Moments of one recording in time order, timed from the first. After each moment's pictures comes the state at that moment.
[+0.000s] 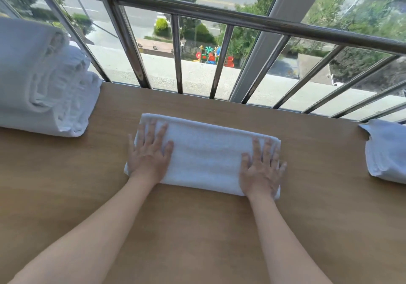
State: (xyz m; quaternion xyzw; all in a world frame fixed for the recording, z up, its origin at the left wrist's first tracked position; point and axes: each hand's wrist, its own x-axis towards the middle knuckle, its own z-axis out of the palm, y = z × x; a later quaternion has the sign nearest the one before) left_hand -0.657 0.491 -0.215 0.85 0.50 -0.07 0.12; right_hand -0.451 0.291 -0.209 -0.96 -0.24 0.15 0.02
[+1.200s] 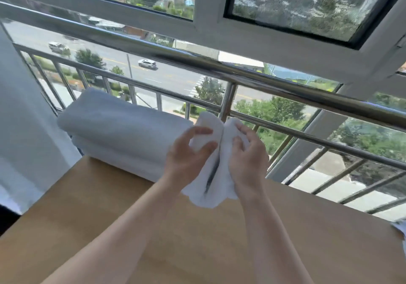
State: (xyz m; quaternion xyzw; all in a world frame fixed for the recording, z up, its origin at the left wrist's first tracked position) left_hand -0.766 0.561 0.050 0.68 0.44 0.38 0.44; right_hand -0.651 0.491 0.079 -0.78 -0.32 0.10 0.53
